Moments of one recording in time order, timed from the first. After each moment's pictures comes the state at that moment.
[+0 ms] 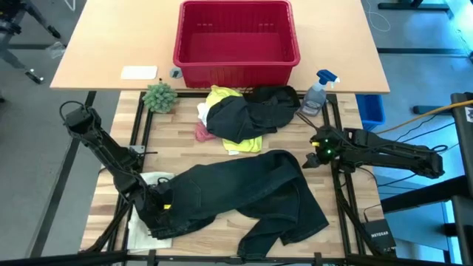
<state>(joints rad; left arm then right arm) -0.91 1.32 0.49 -0.38 -0.15 -1.69 -0.30 0.53 0.39 -0.87 -0.43 0.93</state>
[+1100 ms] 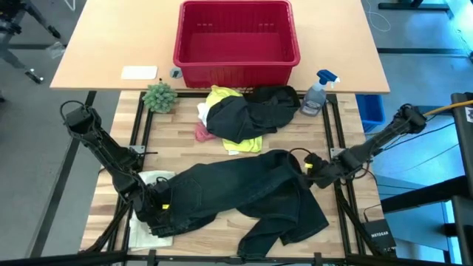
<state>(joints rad) -0.94 1.33 0.48 -0.40 -0.20 -1.73 0.56 0.85 0.39 -0.60 0.23 1.62</state>
